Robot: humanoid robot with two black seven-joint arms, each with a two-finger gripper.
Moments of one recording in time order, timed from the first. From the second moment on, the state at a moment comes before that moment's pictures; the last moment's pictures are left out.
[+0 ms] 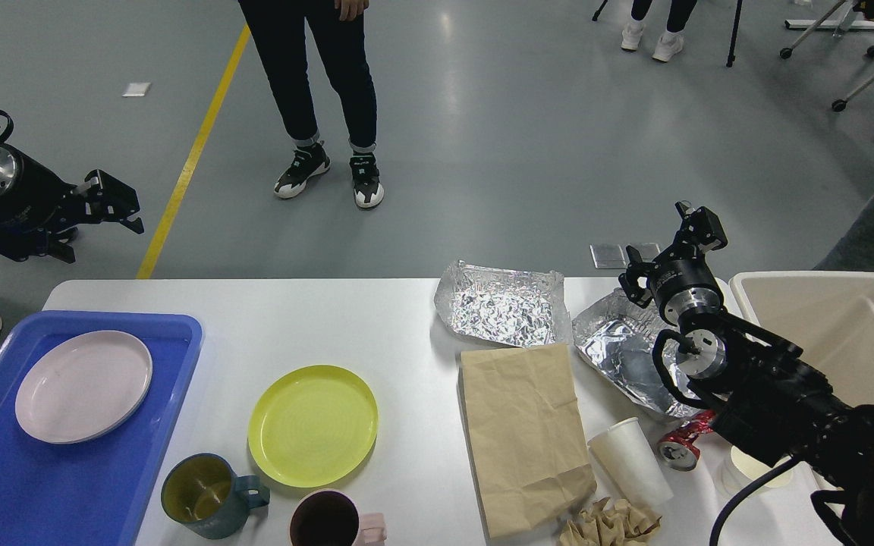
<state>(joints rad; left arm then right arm) -1.58 0.52 1.17 -0.42 0.07 -0.96 -0.13 0.83 -0.14 0.18 0.36 0.52 0.15 0.47</state>
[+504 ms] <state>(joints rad) -1.59 0.40 1.36 -0.78 0.15 -0.96 -0.11 0.83 -0.14 0.18 0.36 0.52 0.15 0.47</state>
